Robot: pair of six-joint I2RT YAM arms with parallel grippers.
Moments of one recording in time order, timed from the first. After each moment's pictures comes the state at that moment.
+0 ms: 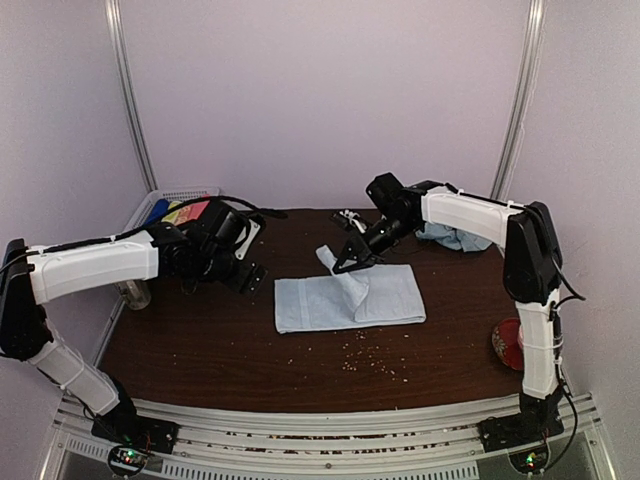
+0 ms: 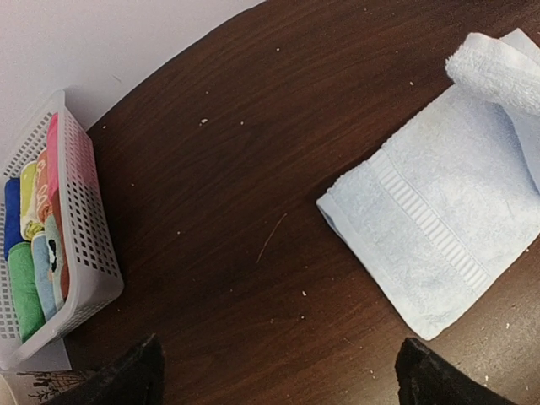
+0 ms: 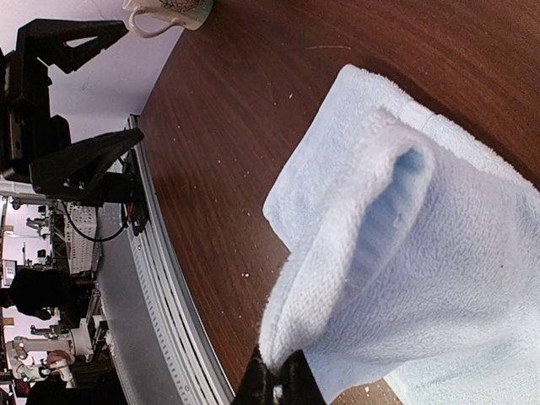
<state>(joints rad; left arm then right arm) -0.76 1.48 1.12 -0.50 -0.38 -0.03 0.56 2.14 1.88 -0.85 -0.82 0.04</state>
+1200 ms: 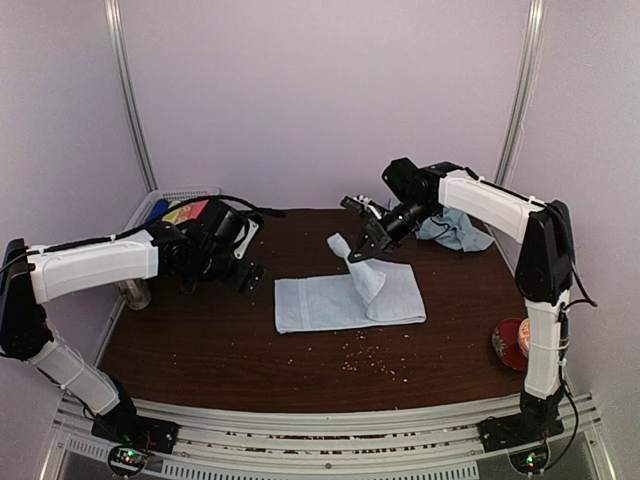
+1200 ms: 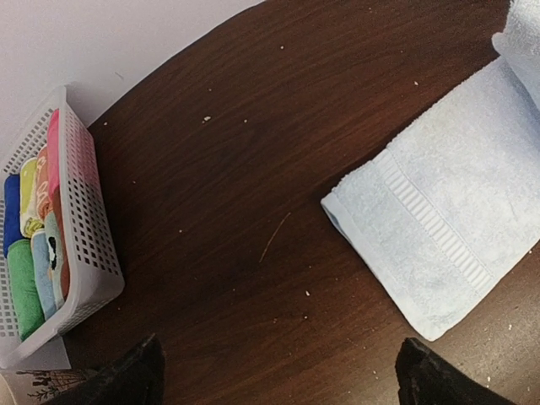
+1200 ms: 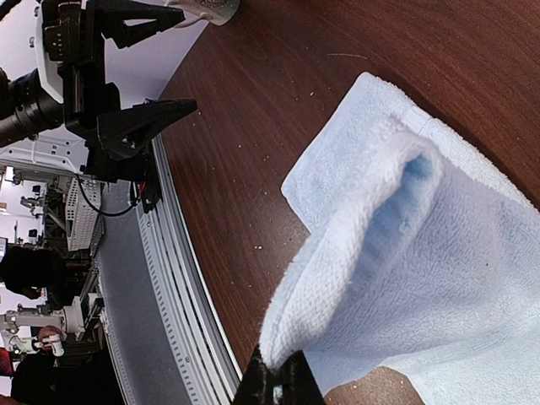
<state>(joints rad) -0.75 1.48 1.12 -0.50 -0.37 -0.03 0.52 2.07 1.94 -1.06 -0.84 -0.13</state>
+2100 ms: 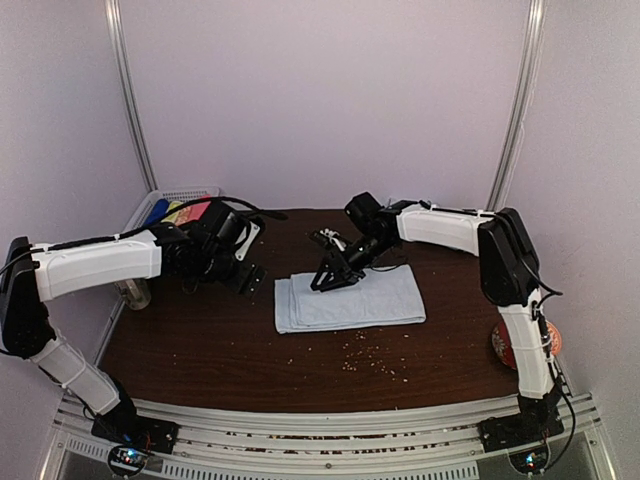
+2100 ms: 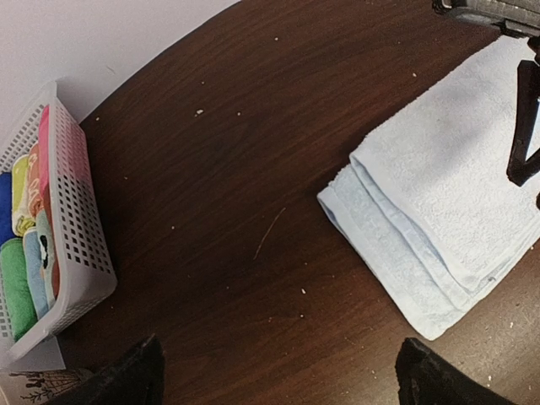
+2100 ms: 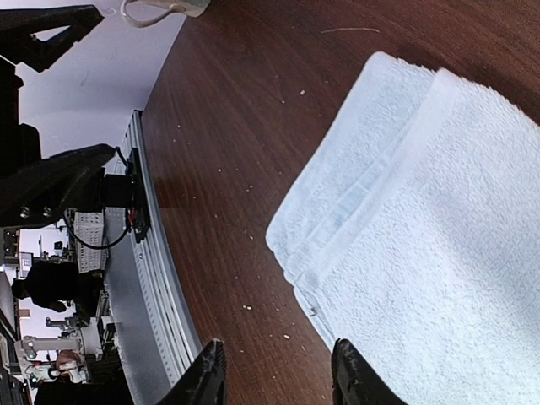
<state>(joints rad) -0.74 1.50 1.12 -0.50 -0.35 -0.03 0.64 2.28 1.90 -0.73 -0.86 0.11</state>
